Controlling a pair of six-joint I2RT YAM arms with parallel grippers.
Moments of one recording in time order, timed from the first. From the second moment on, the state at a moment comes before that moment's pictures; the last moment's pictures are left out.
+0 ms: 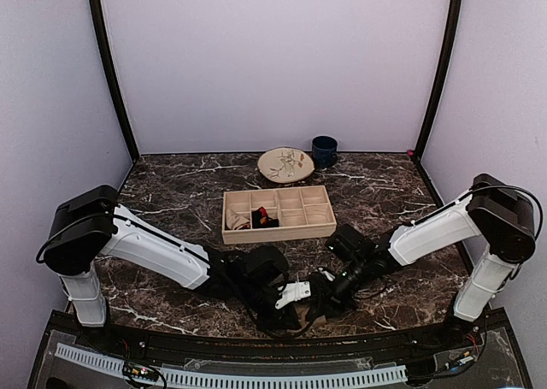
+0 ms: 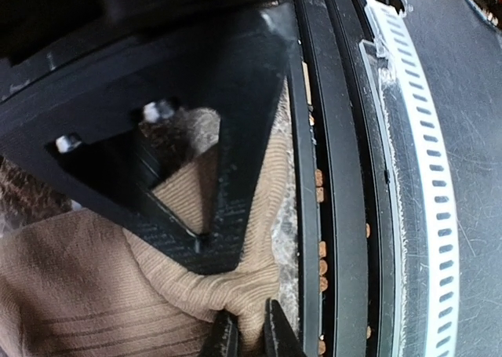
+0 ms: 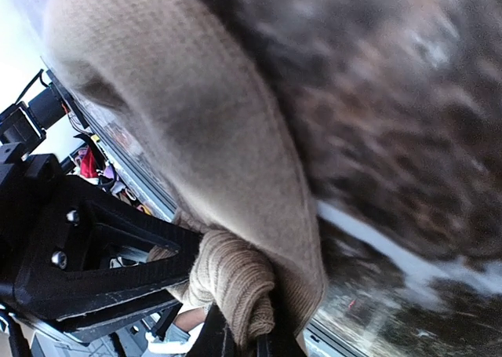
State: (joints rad) left arm -1.24 1.89 1.00 -0.04 0.38 0.08; right arm 0.95 1.68 0.67 -0.12 -0.80 1.07
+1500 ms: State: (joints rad) left arm -1.00 1.95 0.97 -0.11 0.89 0.13; right arm 1.03 1.31 0.68 -0.32 -0.15 0.50
